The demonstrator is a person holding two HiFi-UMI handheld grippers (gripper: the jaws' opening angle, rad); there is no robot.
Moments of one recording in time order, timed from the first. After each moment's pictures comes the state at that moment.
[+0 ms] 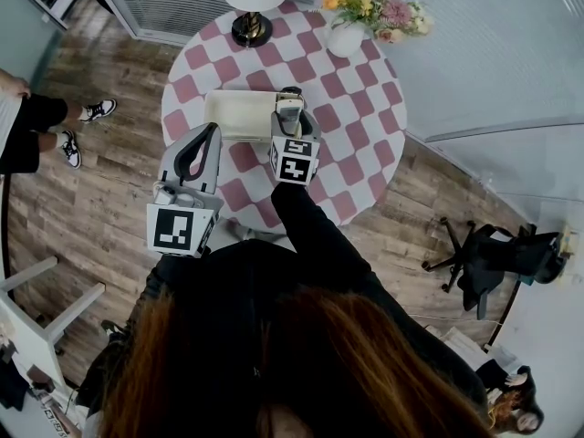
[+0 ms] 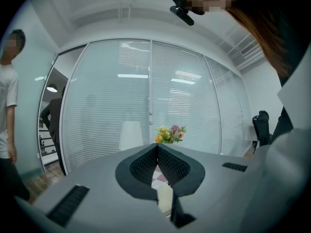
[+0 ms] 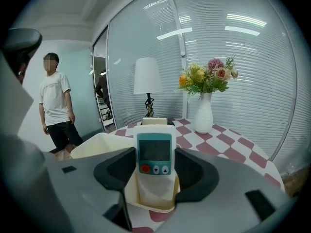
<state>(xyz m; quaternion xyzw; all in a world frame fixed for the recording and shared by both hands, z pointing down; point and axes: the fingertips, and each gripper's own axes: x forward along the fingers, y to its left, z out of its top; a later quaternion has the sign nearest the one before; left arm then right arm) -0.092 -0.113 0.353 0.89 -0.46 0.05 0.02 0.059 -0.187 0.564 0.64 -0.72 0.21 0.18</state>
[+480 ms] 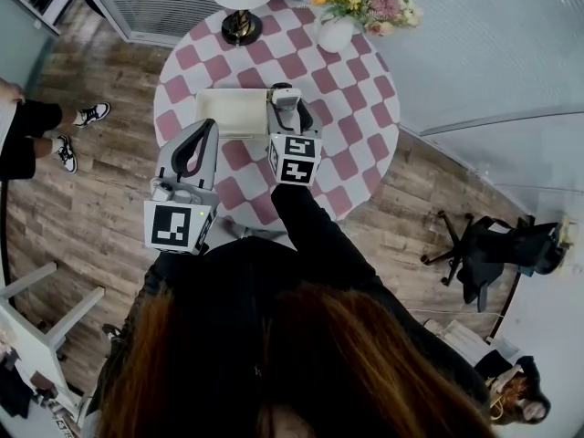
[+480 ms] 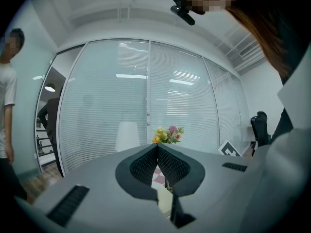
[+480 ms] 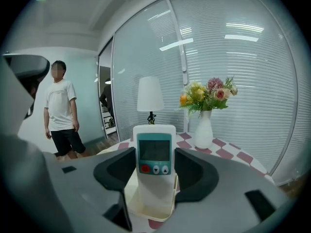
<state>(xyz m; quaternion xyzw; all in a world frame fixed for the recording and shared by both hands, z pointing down) -0.080 -0.114 0.351 0.89 -0.45 0.05 0.02 0.063 -0.186 0.508 0.64 -0.74 0.17 0.14</state>
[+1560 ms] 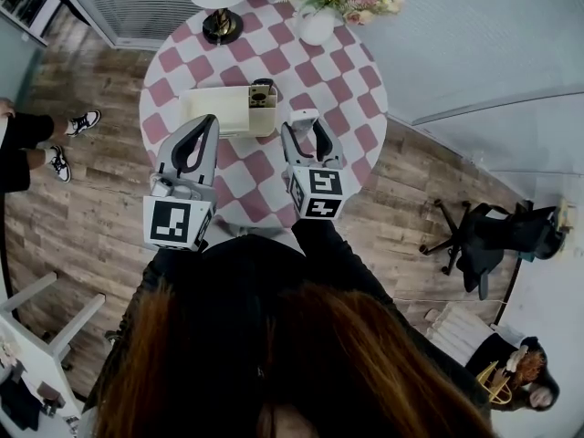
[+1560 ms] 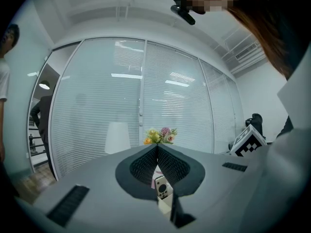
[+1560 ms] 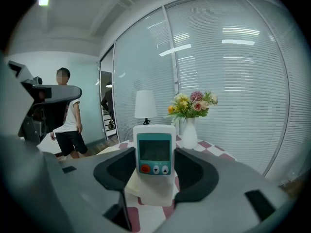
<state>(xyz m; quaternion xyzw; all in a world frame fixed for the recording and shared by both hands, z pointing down) -0.042 -0.109 0.349 0.91 -0.42 0.04 0.02 0.118 -0.109 0.466 0.64 -0.74 0.15 0.13</state>
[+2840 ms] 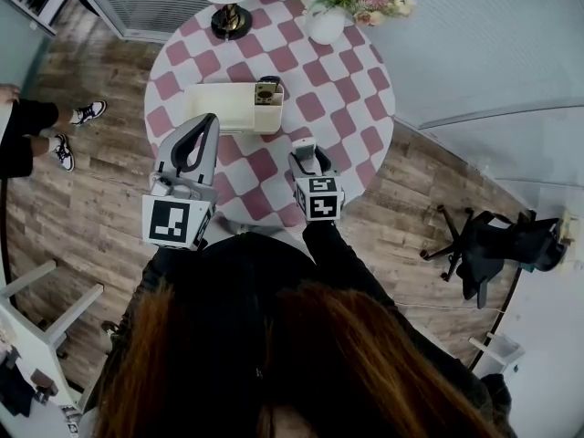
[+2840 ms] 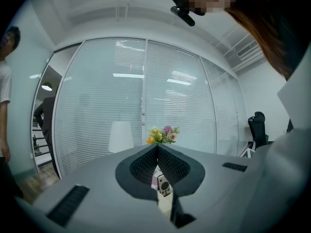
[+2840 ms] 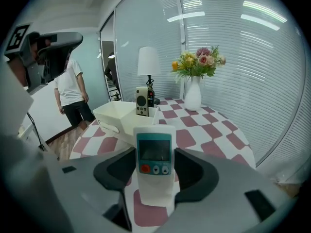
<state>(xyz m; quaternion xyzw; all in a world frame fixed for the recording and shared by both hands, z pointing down) -0.047 -0.107 0.352 0.90 -0.44 0.05 0.01 0.133 -0.060 0.588 0.57 -0.73 0.25 0.28</state>
